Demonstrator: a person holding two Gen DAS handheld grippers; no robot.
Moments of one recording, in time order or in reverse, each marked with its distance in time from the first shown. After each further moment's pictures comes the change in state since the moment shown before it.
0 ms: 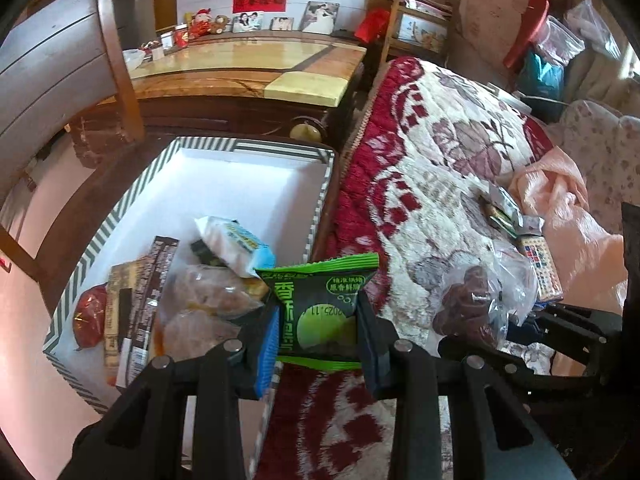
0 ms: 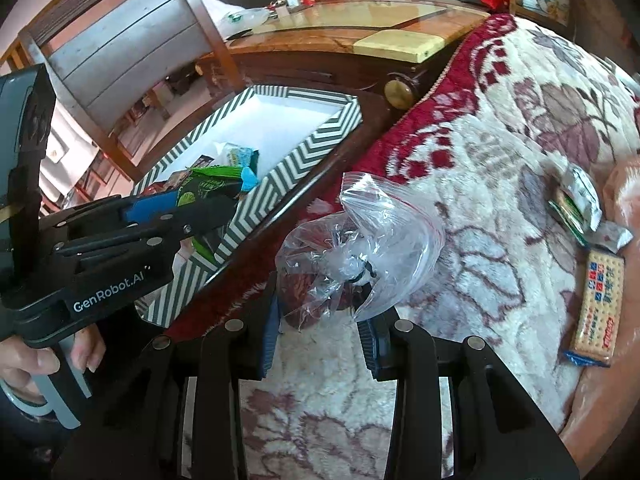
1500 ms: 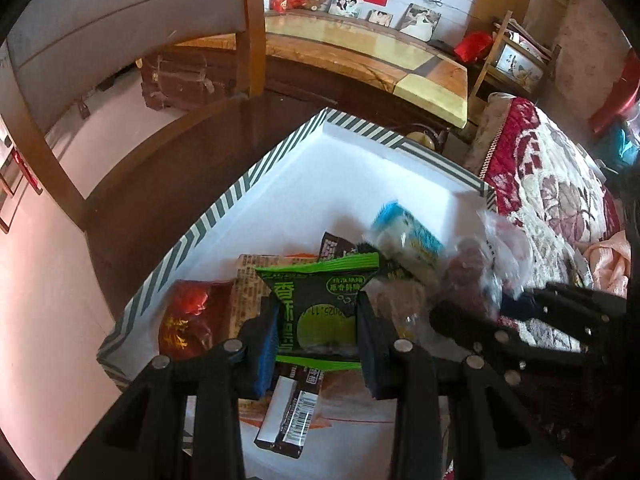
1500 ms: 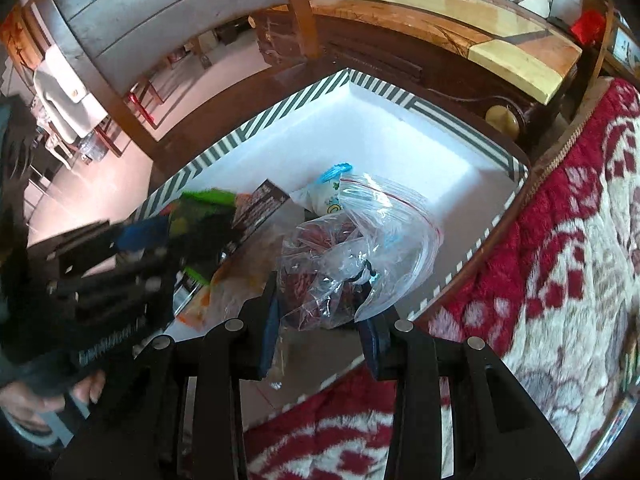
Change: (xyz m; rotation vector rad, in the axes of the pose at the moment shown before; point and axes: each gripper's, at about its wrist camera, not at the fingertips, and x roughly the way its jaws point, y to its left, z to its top) left arm 0.025 0.128 0.003 -0.252 0.042 0.129; right arm 0.108 0.099 0.096 -0.207 0.134 0.059
